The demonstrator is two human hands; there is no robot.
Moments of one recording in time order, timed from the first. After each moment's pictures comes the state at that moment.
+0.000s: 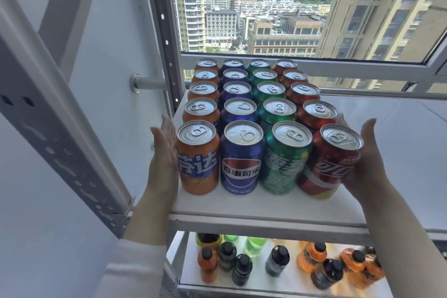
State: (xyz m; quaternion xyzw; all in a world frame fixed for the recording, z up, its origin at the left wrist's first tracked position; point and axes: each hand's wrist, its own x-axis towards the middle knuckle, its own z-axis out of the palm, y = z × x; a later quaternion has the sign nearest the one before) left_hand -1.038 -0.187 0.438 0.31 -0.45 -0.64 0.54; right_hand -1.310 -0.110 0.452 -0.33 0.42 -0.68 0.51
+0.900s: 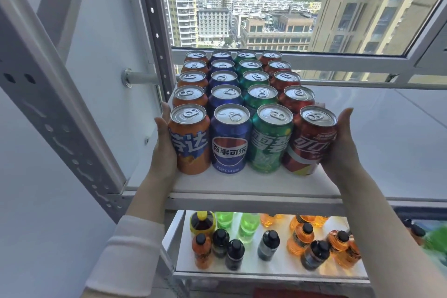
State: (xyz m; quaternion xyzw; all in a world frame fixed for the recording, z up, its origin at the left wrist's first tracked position) left_hand -1.045 -0.165 0.437 0.31 -0.52 -0.58 0.55; right_hand -1.302 -0.089 0.446 -0.39 0.48 -0.66 0.43
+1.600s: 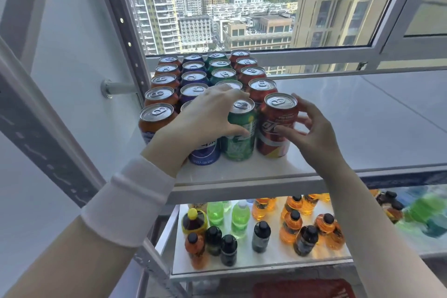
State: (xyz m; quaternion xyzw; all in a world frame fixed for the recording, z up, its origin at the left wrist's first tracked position) left_hand -1.125 -0.141 0.516 0.29 -0.94 -0.08 0.17; right_hand -1.311 -0.051 0.442 -0.50 0.59 -0.60 0.17
